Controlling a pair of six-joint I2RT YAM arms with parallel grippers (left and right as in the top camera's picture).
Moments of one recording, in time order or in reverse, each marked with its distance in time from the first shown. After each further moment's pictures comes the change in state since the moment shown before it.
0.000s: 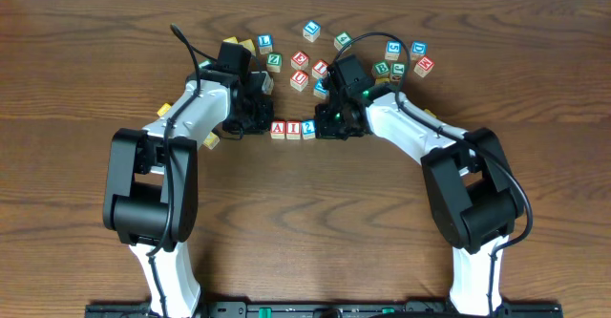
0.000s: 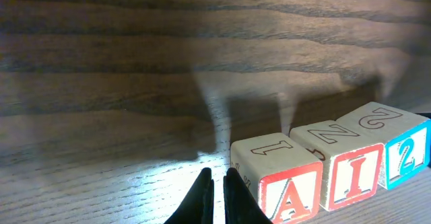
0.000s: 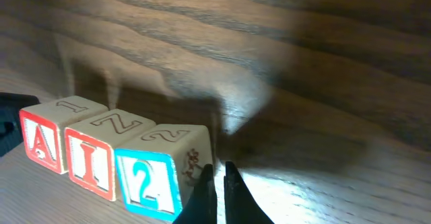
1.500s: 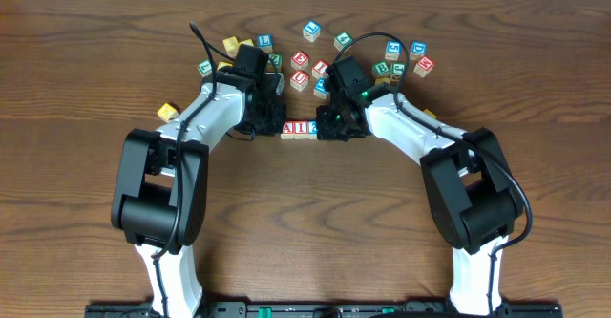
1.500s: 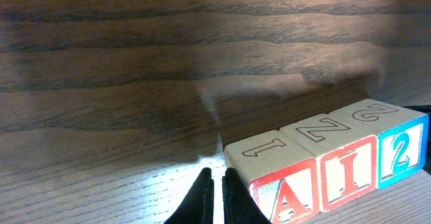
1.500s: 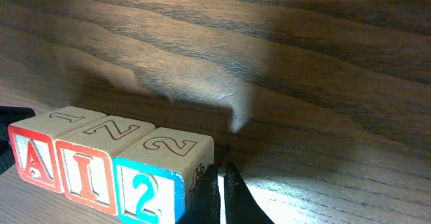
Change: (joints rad) left arm -0.074 0.000 0.000 0.029 -0.034 -0.003; right arm 0.003 0.000 -0.002 -0.021 0.053 0.001
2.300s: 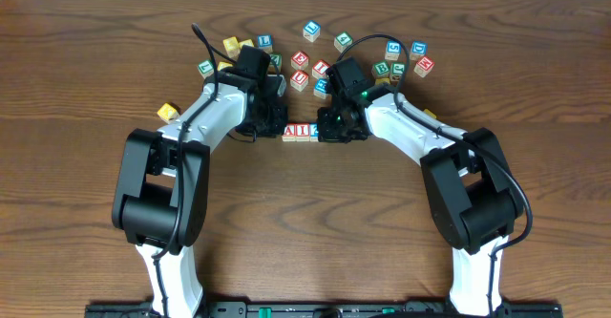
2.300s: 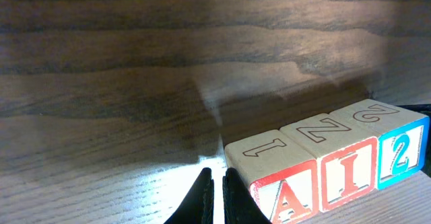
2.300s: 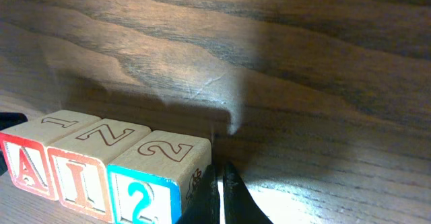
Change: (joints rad) left arm -0.008 0.000 0.000 -0.021 0.008 -0.012; right arm 0.000 0.000 0.000 -0.037 0.007 0.015
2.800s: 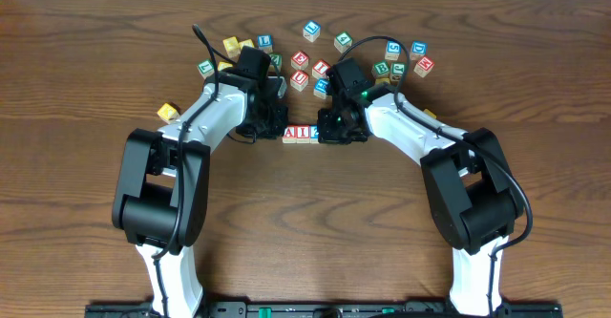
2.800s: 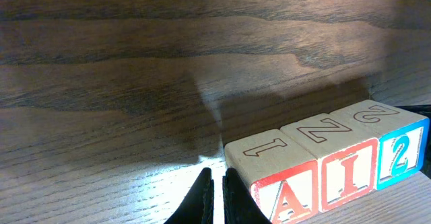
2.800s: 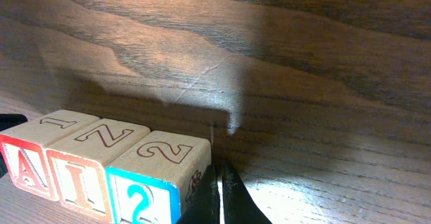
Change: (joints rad) left arm -0.001 0.000 0.000 -0.014 0.007 0.000; right arm 0.000 0.000 0.000 -0.018 -0.009 0.013
